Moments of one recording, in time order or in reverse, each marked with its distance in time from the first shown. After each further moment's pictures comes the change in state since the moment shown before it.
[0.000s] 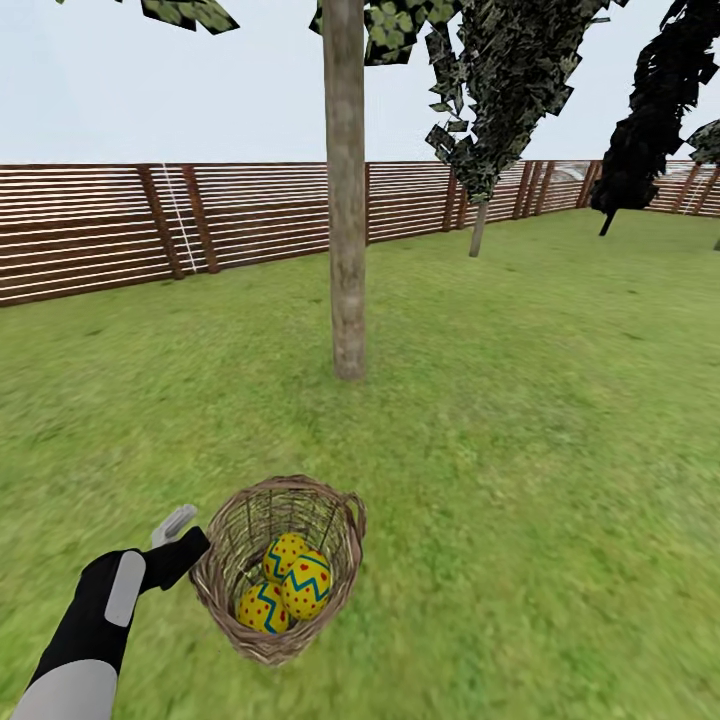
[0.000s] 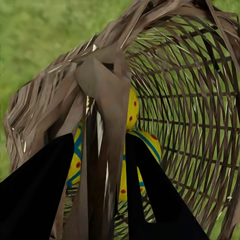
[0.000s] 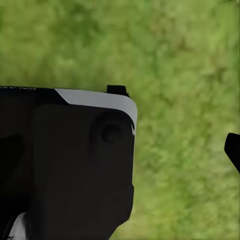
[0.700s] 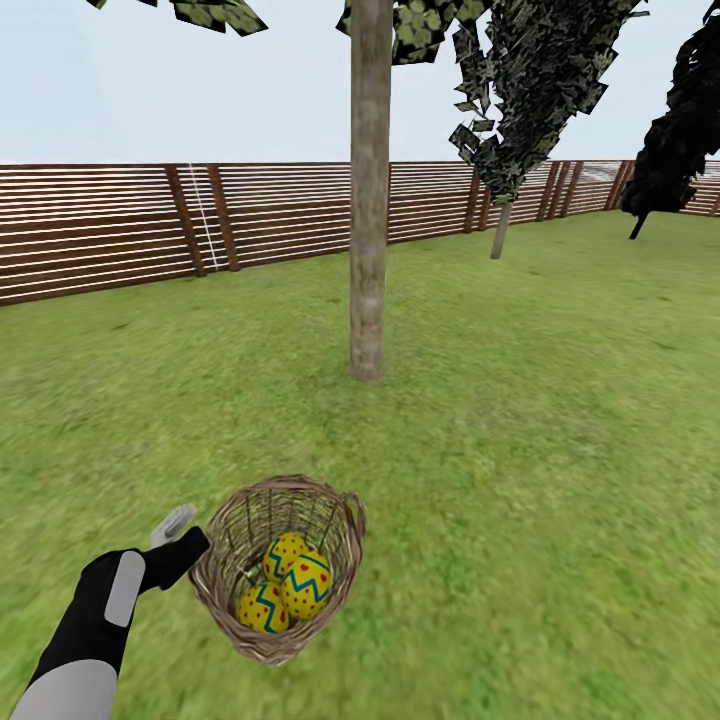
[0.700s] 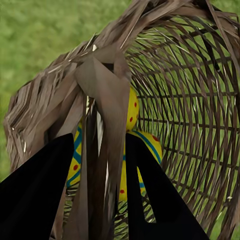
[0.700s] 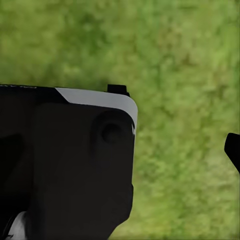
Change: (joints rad) left arm 0.000 0.000 0.002 -0.001 -0.001 0.000 0.000; right arm 0.000 0.001 0.000 0.002 0.008 0.000 0.000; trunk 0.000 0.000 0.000
